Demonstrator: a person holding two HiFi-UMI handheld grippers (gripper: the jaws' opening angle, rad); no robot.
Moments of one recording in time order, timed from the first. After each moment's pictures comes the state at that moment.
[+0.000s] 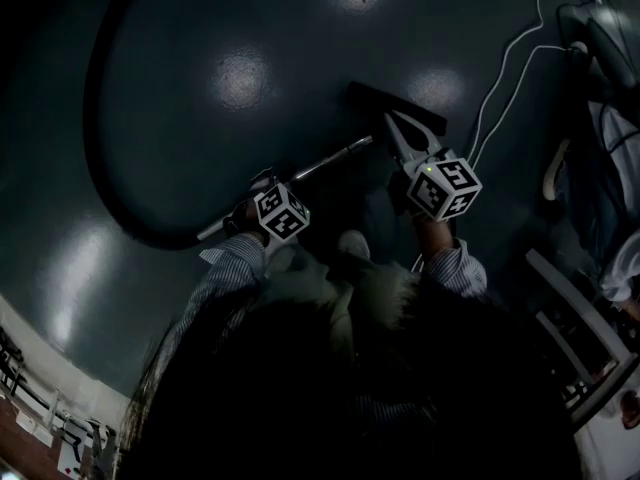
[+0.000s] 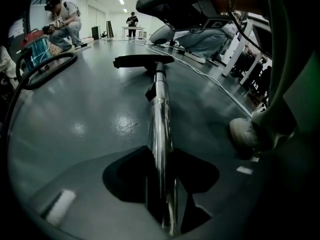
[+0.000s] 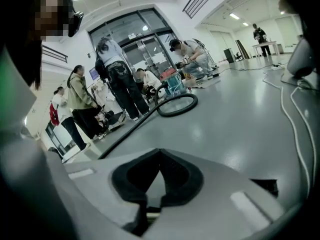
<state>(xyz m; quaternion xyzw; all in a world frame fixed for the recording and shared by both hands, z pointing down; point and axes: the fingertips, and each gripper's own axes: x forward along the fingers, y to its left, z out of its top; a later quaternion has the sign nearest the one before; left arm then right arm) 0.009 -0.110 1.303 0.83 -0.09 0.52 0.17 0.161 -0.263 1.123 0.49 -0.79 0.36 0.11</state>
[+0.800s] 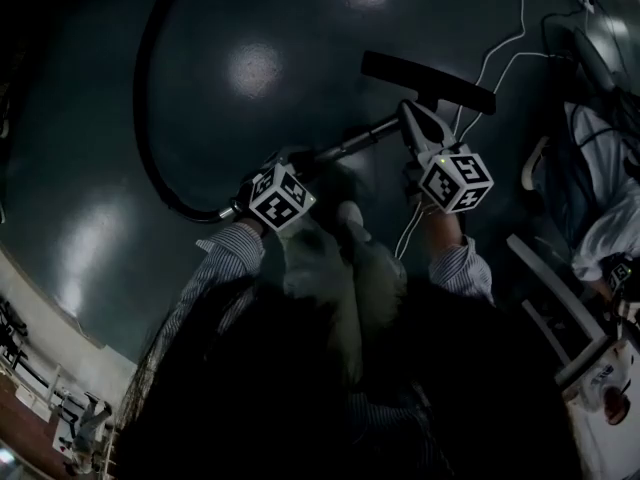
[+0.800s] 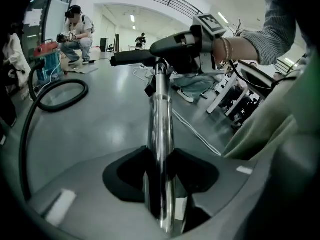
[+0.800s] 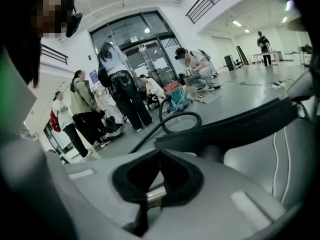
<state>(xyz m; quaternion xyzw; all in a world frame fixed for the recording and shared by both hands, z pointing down) 0.030 -0.163 1.044 0.87 -0.09 0.43 0.22 0.174 -0.291 0.932 0.51 -0.78 0.34 0.11</state>
